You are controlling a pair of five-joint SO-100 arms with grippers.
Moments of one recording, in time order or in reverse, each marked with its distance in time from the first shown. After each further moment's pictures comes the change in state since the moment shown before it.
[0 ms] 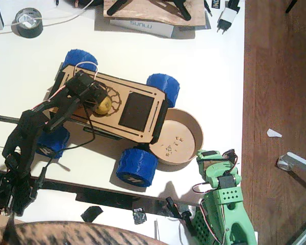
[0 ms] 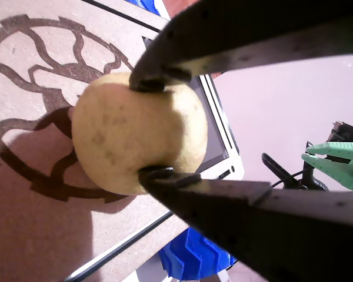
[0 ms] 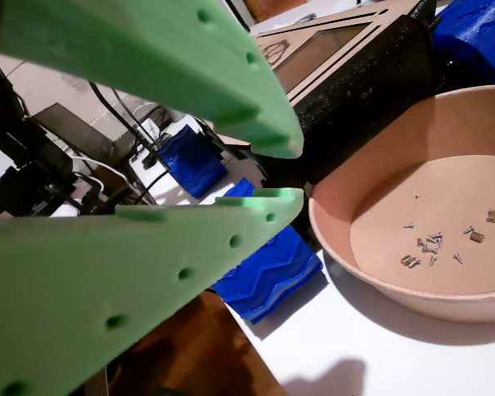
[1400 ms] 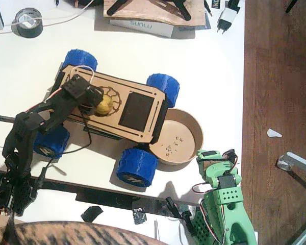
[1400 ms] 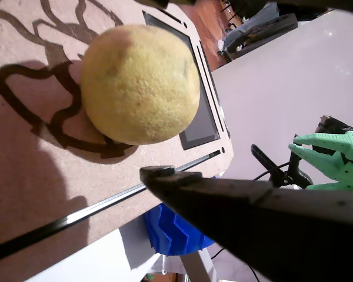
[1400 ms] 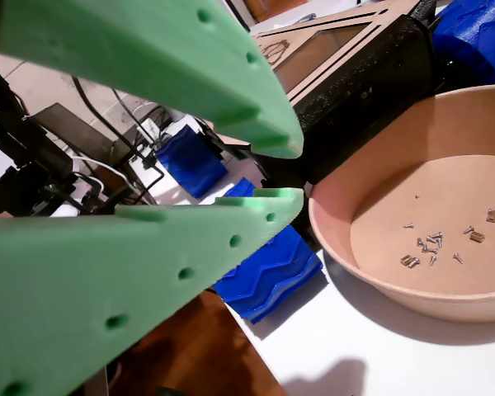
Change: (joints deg) arm 0 0.1 7.6 13.0 -5.7 -0.1; arm 1 0.0 0.0 0.0 0.0 0.0
